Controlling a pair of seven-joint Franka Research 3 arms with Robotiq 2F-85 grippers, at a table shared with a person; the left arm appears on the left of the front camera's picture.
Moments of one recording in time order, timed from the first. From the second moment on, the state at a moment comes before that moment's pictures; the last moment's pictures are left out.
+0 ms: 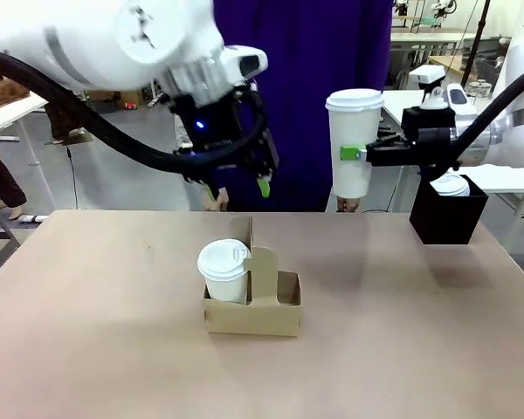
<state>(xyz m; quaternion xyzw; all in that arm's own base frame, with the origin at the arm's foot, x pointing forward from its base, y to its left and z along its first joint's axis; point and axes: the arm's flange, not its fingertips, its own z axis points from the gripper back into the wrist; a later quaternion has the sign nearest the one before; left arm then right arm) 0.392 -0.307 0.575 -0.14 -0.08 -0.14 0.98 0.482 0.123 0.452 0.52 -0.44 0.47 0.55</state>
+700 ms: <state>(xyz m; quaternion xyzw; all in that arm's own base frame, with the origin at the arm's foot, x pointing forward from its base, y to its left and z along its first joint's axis) 0.435 -0.150 0.546 -0.24 -0.15 -0.26 0.92 0.456 0.176 0.380 0.56 -0.43 0.53 0.48</state>
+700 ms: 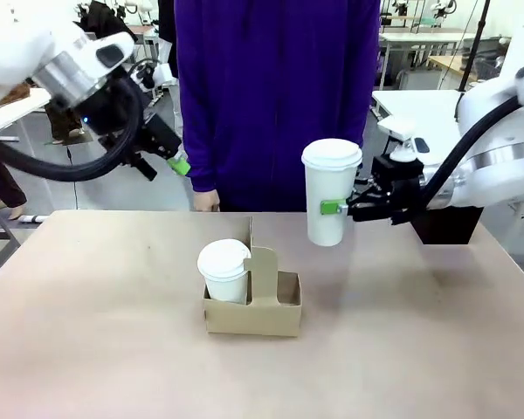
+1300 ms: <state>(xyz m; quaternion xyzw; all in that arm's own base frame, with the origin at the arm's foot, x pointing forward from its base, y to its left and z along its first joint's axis) 0.431 -0.144 0.532 -0.23 -0.16 -0.26 0.92 0.452 0.184 0.365 0.56 -0.43 0.52 0.48</state>
